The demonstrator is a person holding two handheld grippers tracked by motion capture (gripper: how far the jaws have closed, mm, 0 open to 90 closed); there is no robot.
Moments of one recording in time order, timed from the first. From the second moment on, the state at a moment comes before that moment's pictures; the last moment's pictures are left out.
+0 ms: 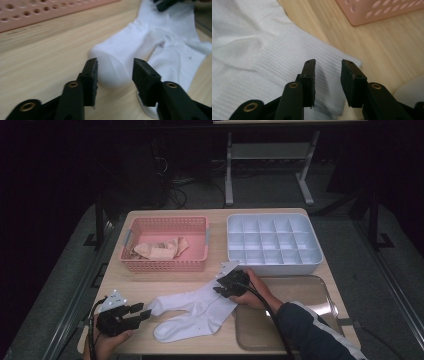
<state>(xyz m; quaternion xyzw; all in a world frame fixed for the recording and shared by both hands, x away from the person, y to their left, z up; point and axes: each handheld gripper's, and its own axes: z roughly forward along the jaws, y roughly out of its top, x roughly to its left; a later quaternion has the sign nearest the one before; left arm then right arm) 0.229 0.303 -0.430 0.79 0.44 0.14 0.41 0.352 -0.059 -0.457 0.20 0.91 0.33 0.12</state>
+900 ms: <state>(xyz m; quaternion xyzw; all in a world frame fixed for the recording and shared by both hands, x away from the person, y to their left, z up) 0.275 0.304 -0.462 0.80 0.47 0.15 0.34 0.362 -0.058 -0.459 0.22 0.91 0.35 0.09</state>
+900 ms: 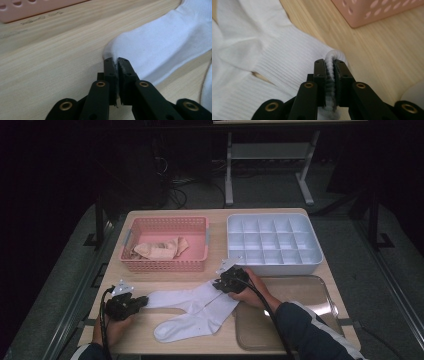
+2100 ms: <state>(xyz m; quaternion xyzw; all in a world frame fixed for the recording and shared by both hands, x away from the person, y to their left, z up) 0.199 0.254 -0.445 0.83 0.43 0.08 0.36 0.337 -0.107 -0.441 0.25 0.92 0.32 0.05</state>
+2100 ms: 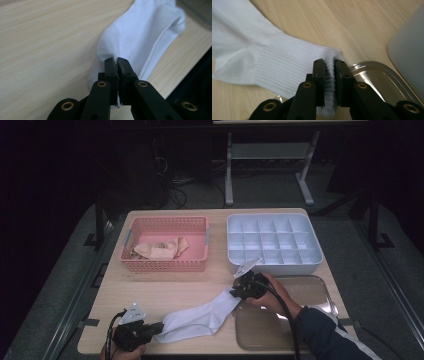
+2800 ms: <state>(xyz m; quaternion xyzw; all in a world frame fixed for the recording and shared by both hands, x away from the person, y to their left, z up) 0.249 0.275 -0.457 0.82 0.45 0.15 0.31 0.345 -0.075 -0.453 0.23 0.92 0.31 0.11</state>
